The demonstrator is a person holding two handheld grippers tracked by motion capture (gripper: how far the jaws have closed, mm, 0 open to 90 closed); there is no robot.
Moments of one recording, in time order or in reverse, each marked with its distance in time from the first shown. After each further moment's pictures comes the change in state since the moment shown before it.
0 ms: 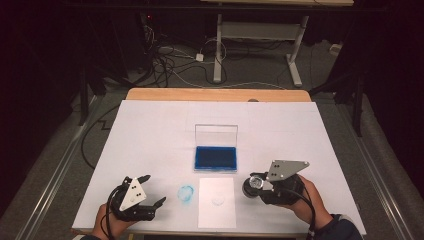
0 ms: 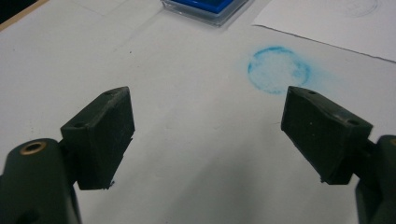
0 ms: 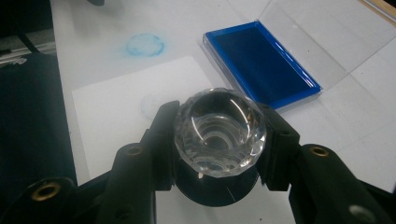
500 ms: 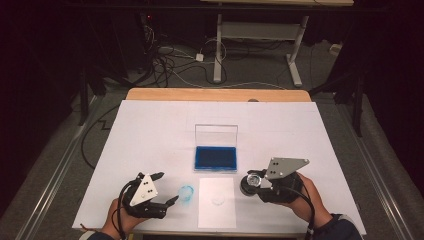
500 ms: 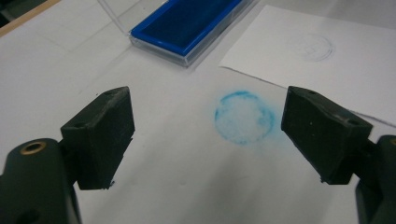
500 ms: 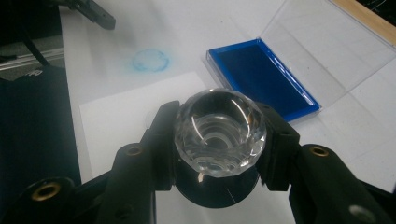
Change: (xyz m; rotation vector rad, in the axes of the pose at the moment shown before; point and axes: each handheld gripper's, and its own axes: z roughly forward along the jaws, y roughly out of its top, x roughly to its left) left arm -0.010 0.030 0.015 -0.052 -0.096 0.021; right arm 0.001 0.012 -0.003 -0.028 0.009 -0.013
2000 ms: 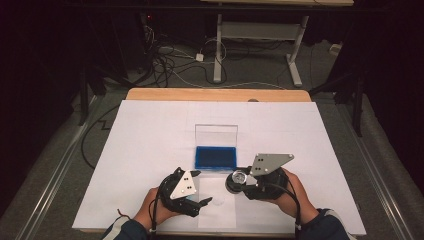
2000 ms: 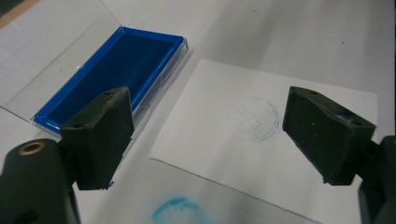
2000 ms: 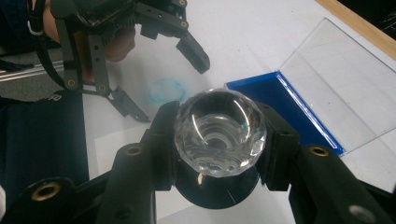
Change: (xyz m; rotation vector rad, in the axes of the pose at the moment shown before) left arm -0.030 0.056 0.056 -0.009 -0.161 0.113; right arm 0.009 0.030 0.018 -0.040 0.047 -0.027
